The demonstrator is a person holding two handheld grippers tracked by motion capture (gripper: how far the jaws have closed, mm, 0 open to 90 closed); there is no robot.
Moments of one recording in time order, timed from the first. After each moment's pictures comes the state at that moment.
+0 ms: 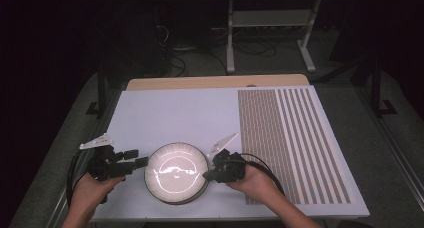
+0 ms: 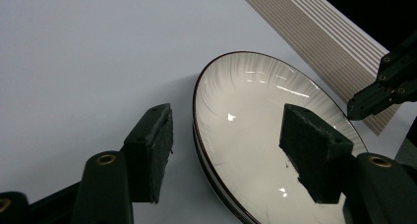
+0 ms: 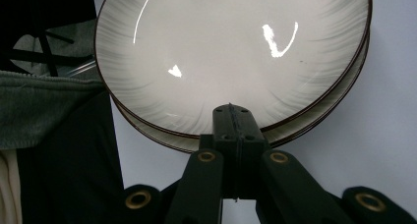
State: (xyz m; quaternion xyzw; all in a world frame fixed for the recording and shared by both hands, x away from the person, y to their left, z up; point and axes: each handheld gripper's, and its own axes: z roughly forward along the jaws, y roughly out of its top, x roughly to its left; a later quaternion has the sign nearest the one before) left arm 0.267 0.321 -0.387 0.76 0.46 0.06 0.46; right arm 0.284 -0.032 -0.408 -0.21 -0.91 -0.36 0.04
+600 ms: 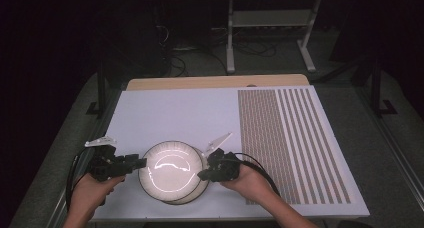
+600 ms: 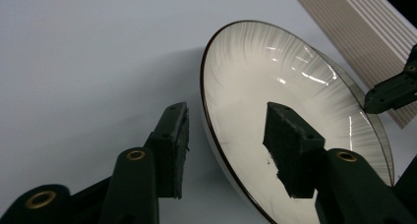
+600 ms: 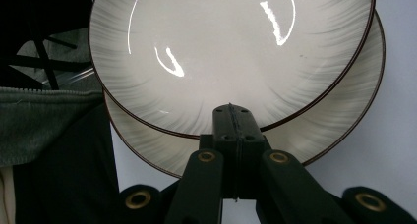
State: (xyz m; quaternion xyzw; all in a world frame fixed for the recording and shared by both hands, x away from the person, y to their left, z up) left arm 0.268 0.321 -0.390 0.76 0.50 0.05 0.41; right arm 0.288 -0.019 -0.412 -0.21 -0.90 -0.37 0.05
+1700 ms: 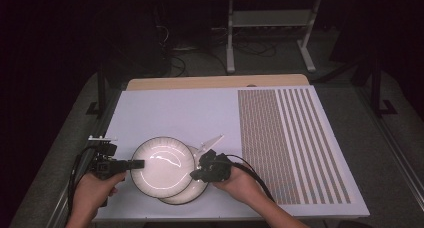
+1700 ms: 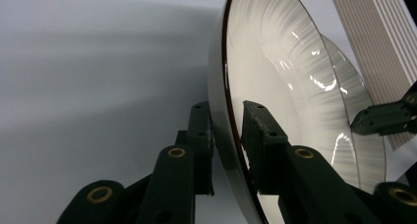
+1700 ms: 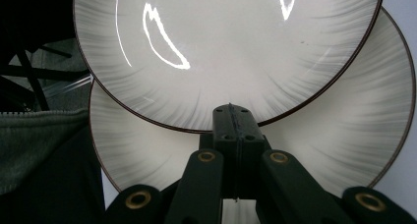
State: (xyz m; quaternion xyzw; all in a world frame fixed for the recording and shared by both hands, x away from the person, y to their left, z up) left arm 0.277 0.323 -0.395 0.71 0.59 -0.01 0.37; right arm 0.289 0.003 -0.422 -0.22 -0.90 -0.38 0.04
